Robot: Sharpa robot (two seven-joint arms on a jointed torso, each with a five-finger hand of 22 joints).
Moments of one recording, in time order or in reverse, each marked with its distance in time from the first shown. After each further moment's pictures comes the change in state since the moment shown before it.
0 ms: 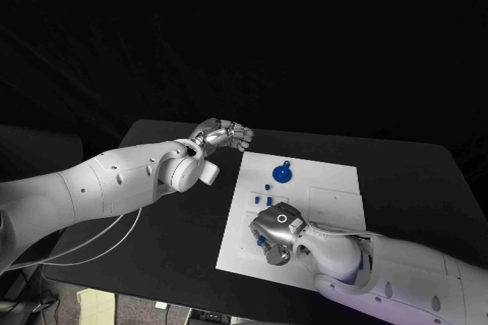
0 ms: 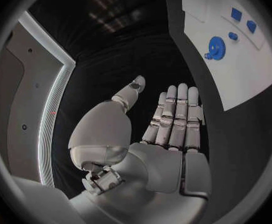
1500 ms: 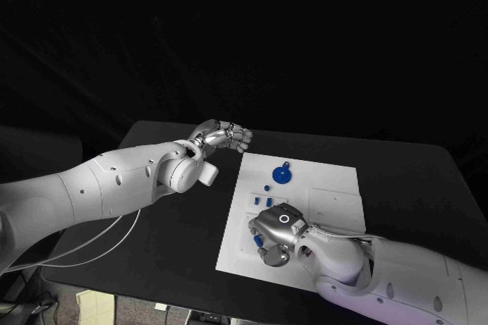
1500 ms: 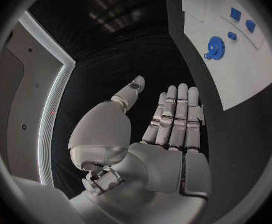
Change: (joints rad) left arm 0.000 -0.001 0.000 -0.005 0.000 0.008 -0.001; left_hand -0.005 -0.005 0.000 0.000 0.000 -0.007 0.001 0.000 -0.002 0.000 0.000 0.000 -0.004 0.000 0.000 -0.004 0.003 -0.005 0.000 0.000 -0.004 0.003; right arm 0.000 -0.010 -0.008 0.005 0.053 -0.075 -0.004; right_hand -0.127 -0.045 -0.160 -0.102 0.009 -0.118 0.060 -0.065 -0.014 -0.117 0.056 -0.074 -0.029 -0.023 0.035 0.000 -0.005 0.013 -0.046 0.014 0.004 0.000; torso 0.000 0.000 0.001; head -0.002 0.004
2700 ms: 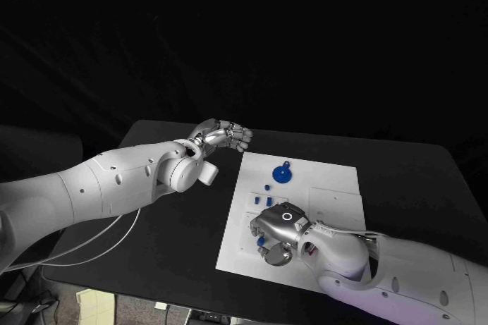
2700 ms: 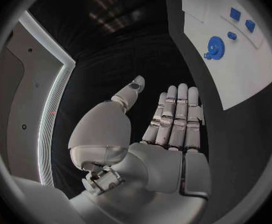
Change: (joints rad) left arm 0.000 -0.002 0.000 0.000 0.000 0.002 0.000; left_hand 0.000 0.000 0.000 0.000 0.000 0.000 0.000 0.000 -0.001 -0.004 0.004 0.000 -0.002 0.000 0.000 -0.004 0.002 0.000 0.000 0.000 0.000 0.002; right arm 0.015 -0.019 0.000 0.014 0.077 0.011 0.040; right_hand 0.011 0.004 0.036 0.049 0.000 0.038 -0.023 0.024 0.018 0.030 -0.017 0.016 0.003 -0.005 -0.006 0.004 -0.001 0.000 0.002 -0.003 0.000 0.001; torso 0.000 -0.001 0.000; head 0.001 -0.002
